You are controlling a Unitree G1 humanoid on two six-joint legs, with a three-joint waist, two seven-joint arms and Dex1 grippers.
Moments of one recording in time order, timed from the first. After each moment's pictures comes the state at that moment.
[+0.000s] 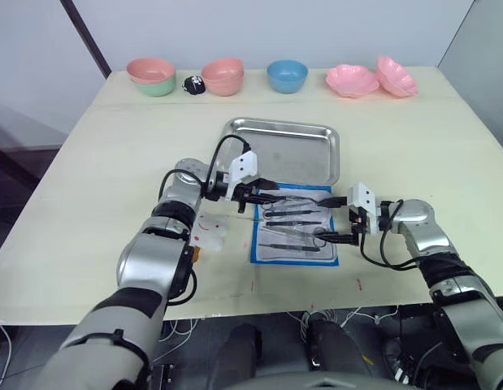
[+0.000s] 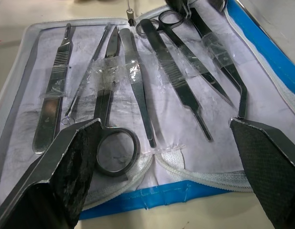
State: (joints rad) left arm -1.06 0.36 -0.11 1.24 0.08 -0.39 -1.37; right arm -0.59 -0.44 0.18 0.65 0.15 -0.14 1.30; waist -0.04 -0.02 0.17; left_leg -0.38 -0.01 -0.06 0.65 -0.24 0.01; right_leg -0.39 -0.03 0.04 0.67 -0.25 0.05
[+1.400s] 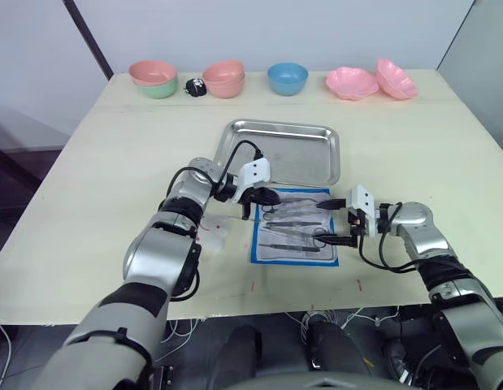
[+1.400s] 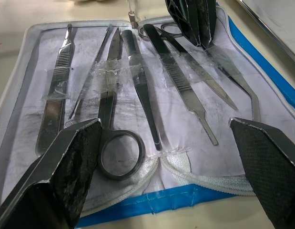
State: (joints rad) left arm -1.10 0.33 -0.19 1.27 0.20 -0.32 -1.30; right arm -0.58 -0.43 0.18 0.64 0.15 -0.13 1.30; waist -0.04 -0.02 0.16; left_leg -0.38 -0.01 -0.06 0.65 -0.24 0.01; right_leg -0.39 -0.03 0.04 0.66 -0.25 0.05
